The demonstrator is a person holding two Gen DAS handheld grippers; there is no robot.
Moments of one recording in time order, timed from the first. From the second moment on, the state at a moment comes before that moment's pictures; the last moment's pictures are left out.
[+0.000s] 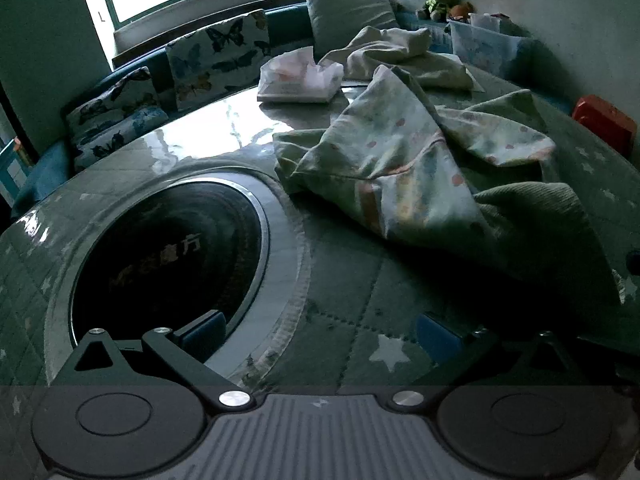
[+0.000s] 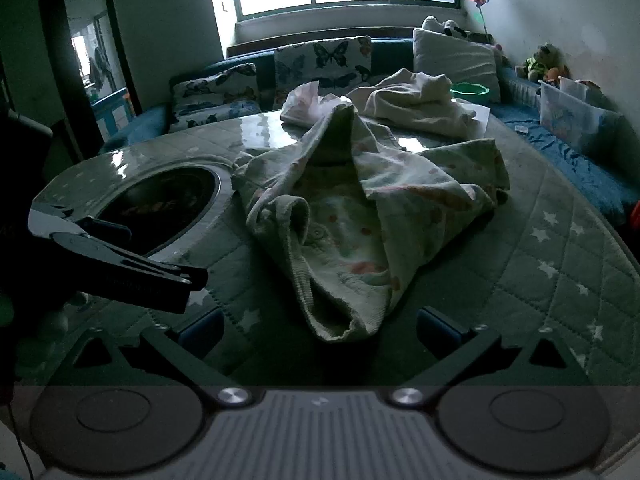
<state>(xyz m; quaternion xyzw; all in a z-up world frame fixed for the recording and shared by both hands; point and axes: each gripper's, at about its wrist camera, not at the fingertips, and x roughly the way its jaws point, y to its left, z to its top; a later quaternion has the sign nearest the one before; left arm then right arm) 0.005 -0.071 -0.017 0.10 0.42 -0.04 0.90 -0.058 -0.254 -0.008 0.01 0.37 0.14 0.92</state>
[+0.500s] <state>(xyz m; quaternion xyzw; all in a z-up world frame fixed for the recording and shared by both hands) 0.012 -0.076 -0.019 0.11 0.43 -0.04 0.90 -0.053 -0.257 -0.011 0.01 0.38 0.14 0.92</state>
